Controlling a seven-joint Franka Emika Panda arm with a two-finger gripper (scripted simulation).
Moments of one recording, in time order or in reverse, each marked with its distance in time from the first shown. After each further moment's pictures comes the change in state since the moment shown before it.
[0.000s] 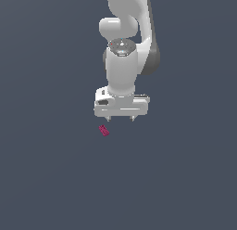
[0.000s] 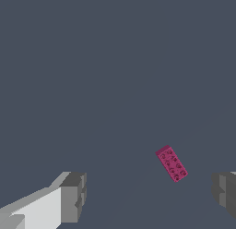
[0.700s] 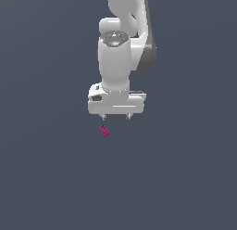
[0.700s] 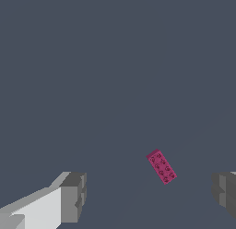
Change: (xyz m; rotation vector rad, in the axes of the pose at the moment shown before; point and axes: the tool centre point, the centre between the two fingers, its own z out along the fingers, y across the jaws) arm 0.006 0.017 -0.017 0.003 0.041 0.014
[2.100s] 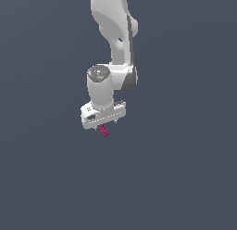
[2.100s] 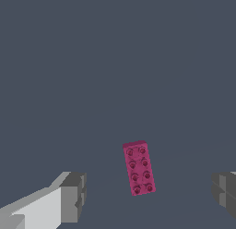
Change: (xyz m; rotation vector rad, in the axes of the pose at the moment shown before) arm -0.043 0.054 0.099 0.004 -0.074 -0.397
